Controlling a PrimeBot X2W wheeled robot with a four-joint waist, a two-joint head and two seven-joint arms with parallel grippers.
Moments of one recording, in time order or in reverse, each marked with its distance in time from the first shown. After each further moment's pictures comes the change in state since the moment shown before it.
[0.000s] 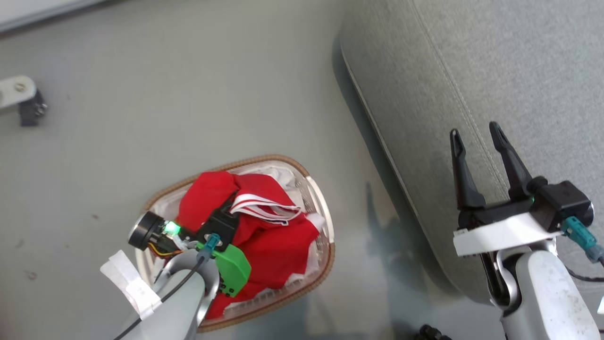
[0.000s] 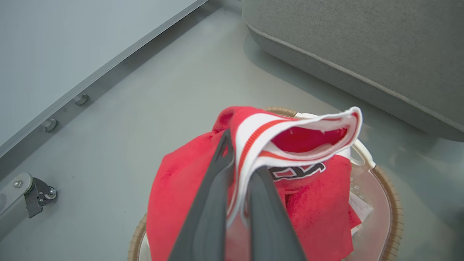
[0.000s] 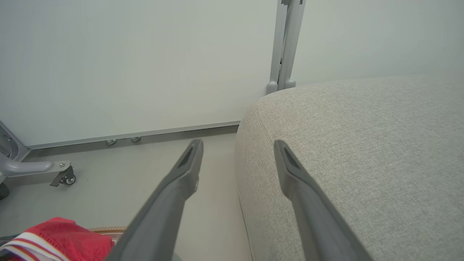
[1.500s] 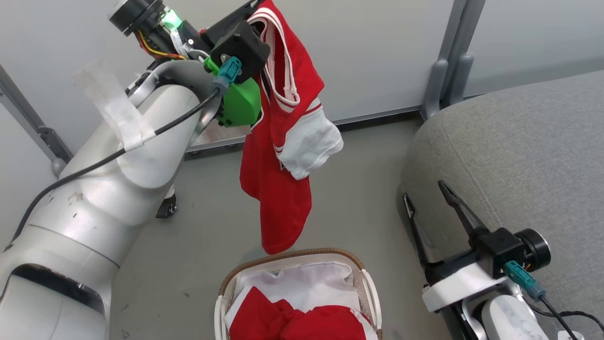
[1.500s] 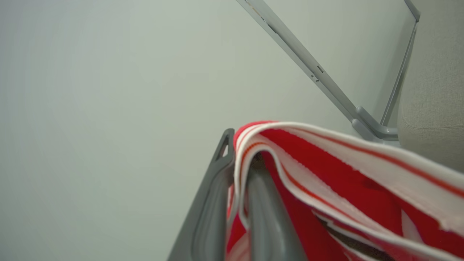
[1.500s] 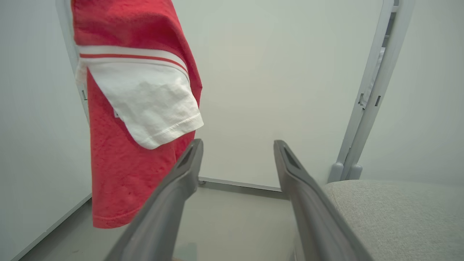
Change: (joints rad) left arm -0.647 0.045 -0.237 0.016 0.006 -0.104 0.066; right arm 0.135 0.000 0.124 0.035 -0.116 0.000 0.000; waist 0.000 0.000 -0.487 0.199
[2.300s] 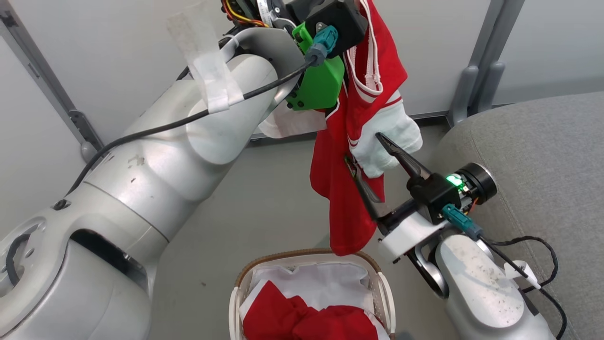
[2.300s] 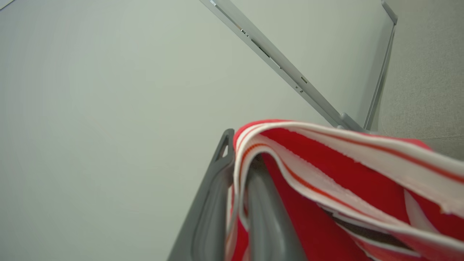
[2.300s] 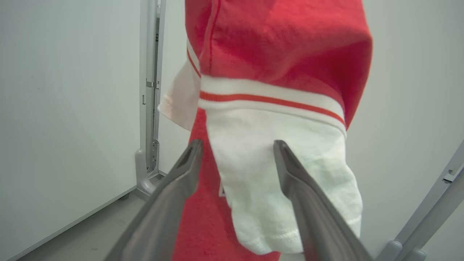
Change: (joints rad) left arm -0.178 -0.152 -0.204 0.063 -0.156 0.000 0.091; right arm -0.313 0.000 0.206 0.198 -0.026 0.000 0.000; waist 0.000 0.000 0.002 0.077
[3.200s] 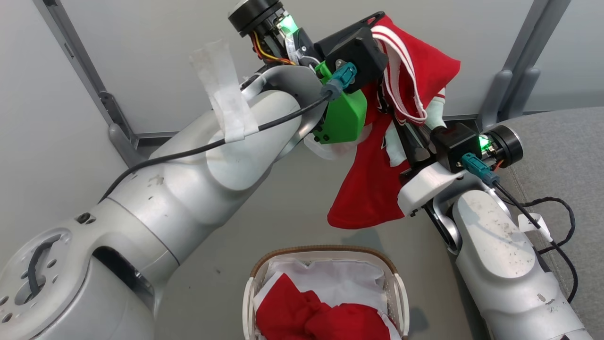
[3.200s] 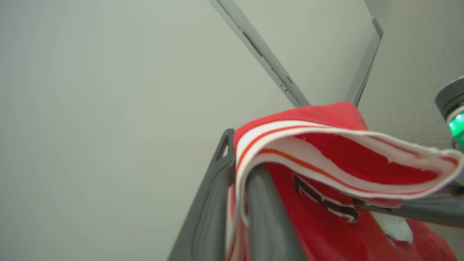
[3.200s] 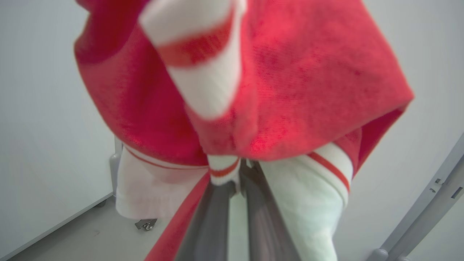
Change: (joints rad) left arm 0.049 -0.004 -0.128 -0.093 -0.186 0.071 -0.019; right arm -0.174 0.000 -0.120 0.191 -0.030 0.000 0.000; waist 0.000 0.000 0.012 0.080
